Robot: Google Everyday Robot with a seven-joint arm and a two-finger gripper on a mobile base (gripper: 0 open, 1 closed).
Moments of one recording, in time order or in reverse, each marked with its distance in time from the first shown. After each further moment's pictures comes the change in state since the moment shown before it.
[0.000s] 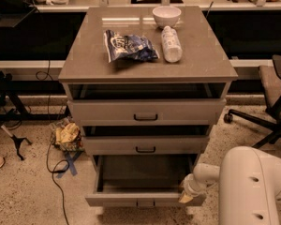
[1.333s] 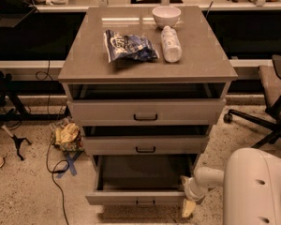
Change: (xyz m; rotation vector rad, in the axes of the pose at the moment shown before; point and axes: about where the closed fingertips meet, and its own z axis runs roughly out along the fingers) arm 0.000 0.018 -0.002 -0.016 -0.010 -0.015
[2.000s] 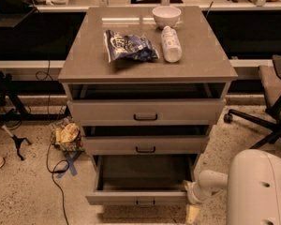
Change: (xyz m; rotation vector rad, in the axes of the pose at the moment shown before) arm 0.013 0.029 -0.005 -0.051 0.005 0.031
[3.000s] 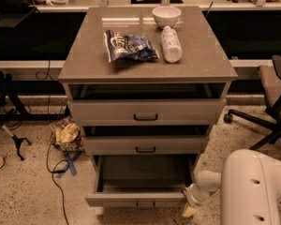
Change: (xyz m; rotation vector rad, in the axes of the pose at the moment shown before) arm 0.004 0.014 0.020 -0.068 0.017 0.010
